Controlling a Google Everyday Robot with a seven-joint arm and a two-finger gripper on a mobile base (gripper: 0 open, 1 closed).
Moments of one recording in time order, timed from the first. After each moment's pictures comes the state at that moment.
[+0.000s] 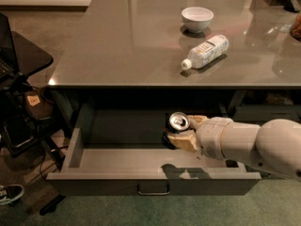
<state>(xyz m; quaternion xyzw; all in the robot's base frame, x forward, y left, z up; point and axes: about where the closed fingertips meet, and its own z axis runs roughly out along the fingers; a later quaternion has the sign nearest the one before) 0.470 -0.089 0.778 -0.38 0.79 0.17 0.46</state>
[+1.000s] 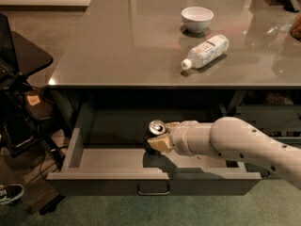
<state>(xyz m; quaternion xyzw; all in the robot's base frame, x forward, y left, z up) 0.509 -0.032 0.695 -0.38 0.81 0.21 0.40</state>
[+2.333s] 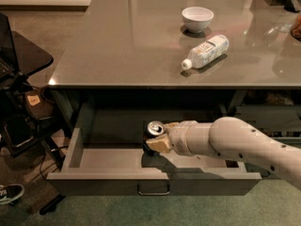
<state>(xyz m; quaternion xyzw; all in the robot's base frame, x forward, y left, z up) 0.509 -0.032 0.695 -0.38 0.81 0.21 0.40</state>
